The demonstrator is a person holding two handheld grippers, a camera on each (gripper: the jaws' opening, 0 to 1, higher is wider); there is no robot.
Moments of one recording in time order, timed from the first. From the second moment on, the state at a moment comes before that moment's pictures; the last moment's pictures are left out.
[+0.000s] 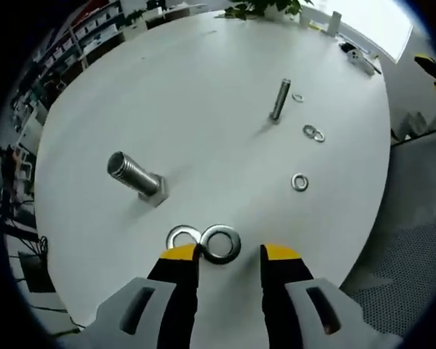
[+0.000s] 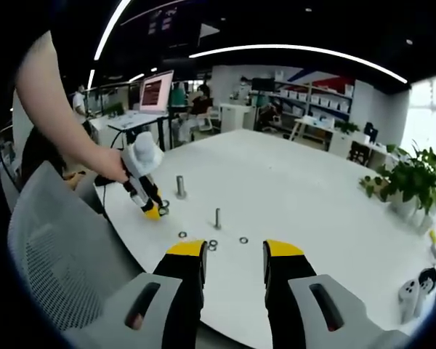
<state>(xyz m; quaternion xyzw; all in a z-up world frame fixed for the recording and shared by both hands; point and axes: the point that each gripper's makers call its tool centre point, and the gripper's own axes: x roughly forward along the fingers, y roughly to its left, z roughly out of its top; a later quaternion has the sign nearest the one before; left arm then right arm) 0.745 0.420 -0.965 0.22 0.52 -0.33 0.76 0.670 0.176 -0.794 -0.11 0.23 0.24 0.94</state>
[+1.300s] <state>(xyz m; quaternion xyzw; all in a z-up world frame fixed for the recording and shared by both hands) 0.745 0.414 -0.973 0.34 0.56 -0.38 0.65 0.669 0.175 -0.796 -0.11 0.23 0.24 0.94</state>
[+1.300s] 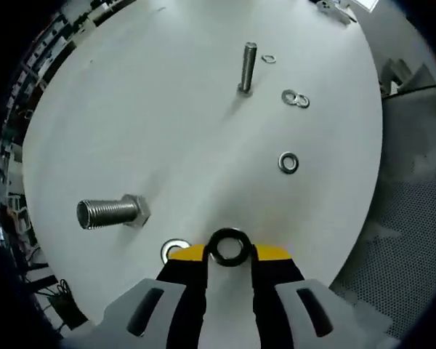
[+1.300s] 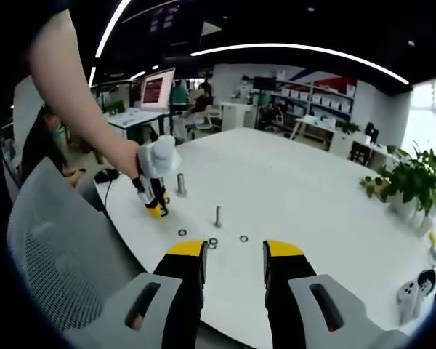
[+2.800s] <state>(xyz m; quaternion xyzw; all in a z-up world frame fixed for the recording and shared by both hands) 0.750 0.408 -0.963 0.34 0.53 -0.40 0.66 0.669 0.175 -0.796 -0.12 0.23 0.24 0.94</state>
